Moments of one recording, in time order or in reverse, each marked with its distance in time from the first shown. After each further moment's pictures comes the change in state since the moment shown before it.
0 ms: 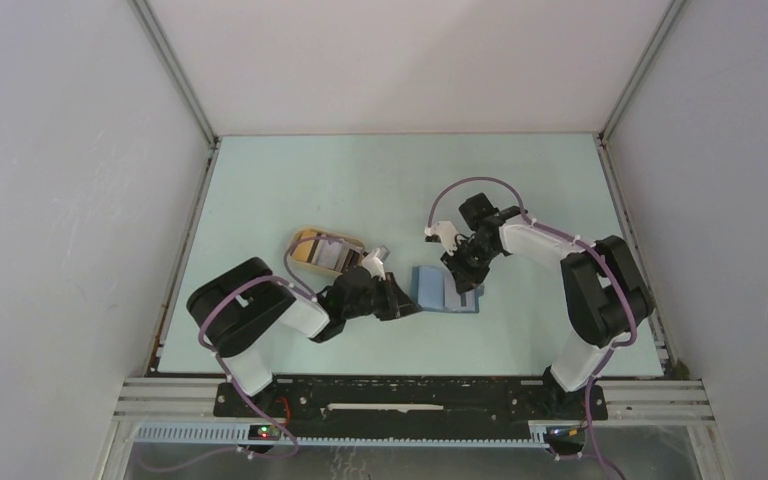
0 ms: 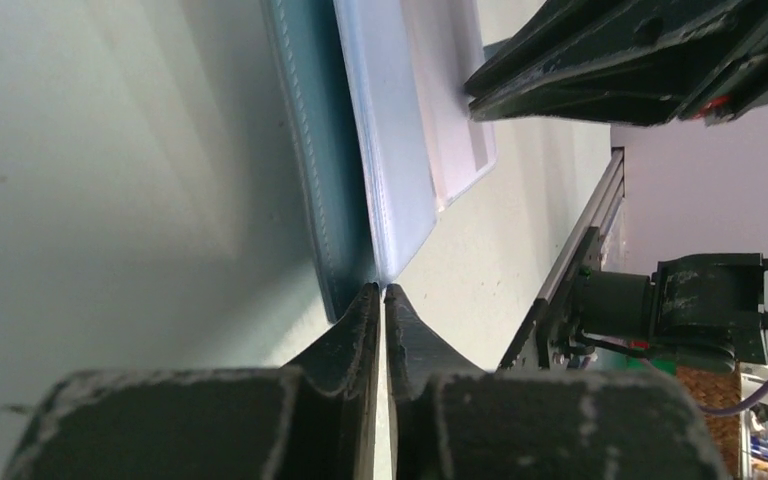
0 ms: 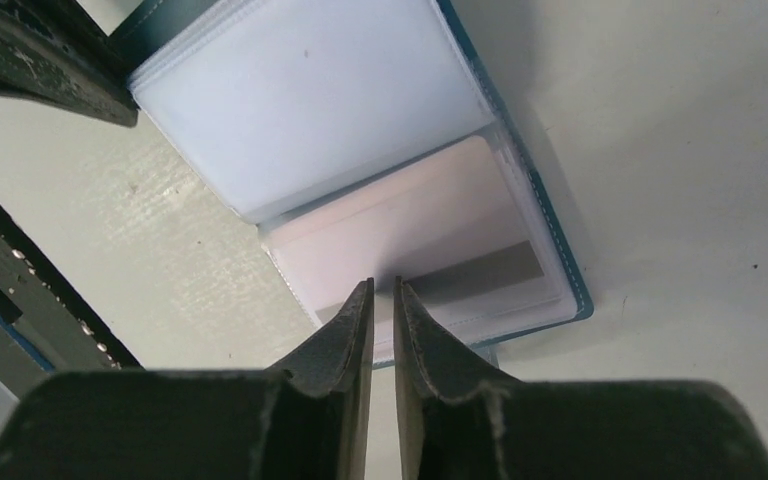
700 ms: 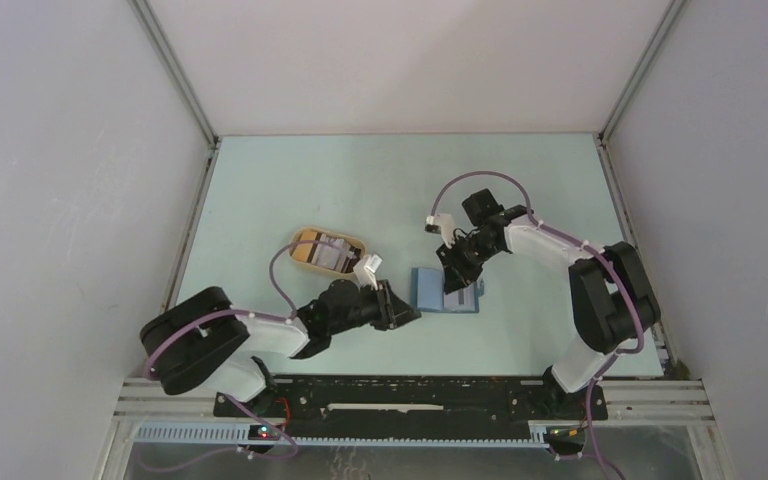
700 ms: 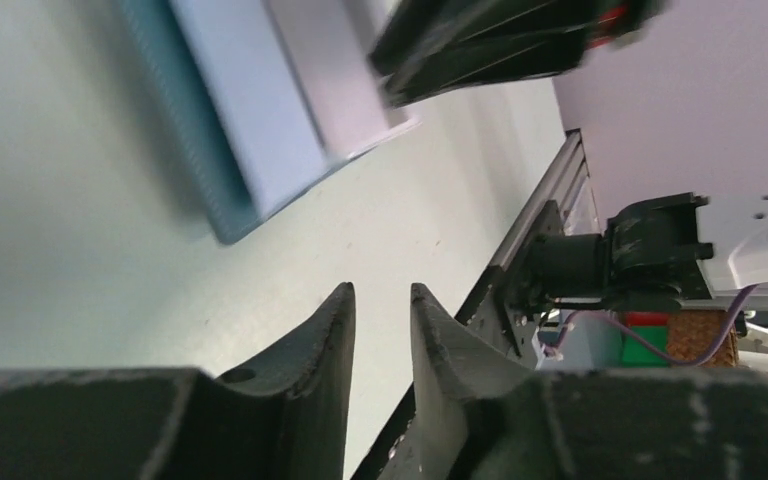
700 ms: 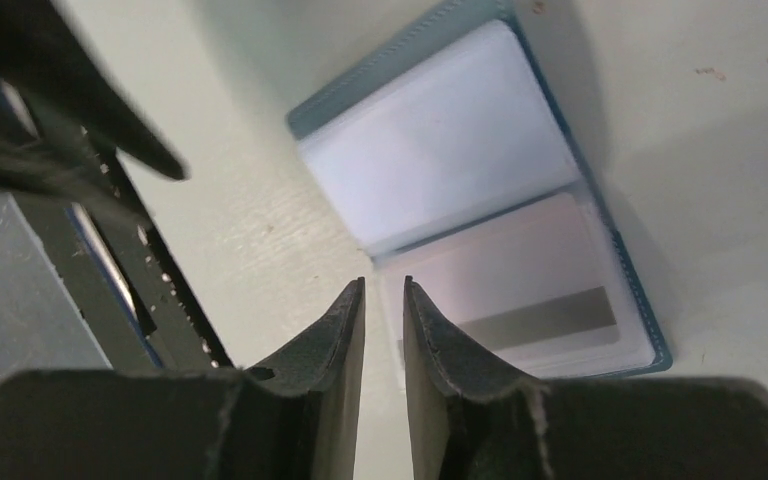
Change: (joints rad) left arm -0.102 -0.239 -0.148 0.010 -0.098 -0.003; right arm -0.011 -0.071 -0.002 0.016 -0.235 0.086
